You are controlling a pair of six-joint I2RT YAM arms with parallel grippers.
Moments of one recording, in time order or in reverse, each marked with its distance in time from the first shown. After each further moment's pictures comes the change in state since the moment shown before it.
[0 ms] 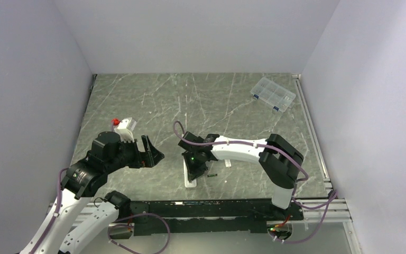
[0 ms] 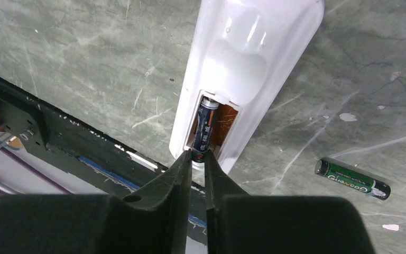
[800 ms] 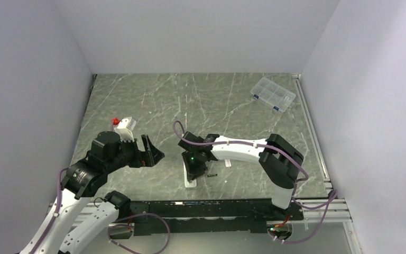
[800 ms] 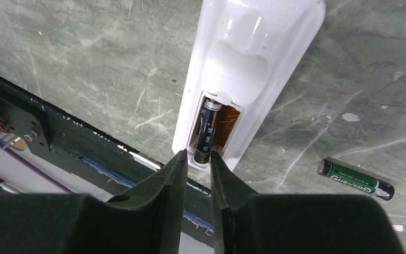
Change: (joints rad) left arm 0.000 0.000 0.000 0.014 0.000 0.000; right arm 0.000 0.000 0.001 0.004 -0.003 0.011
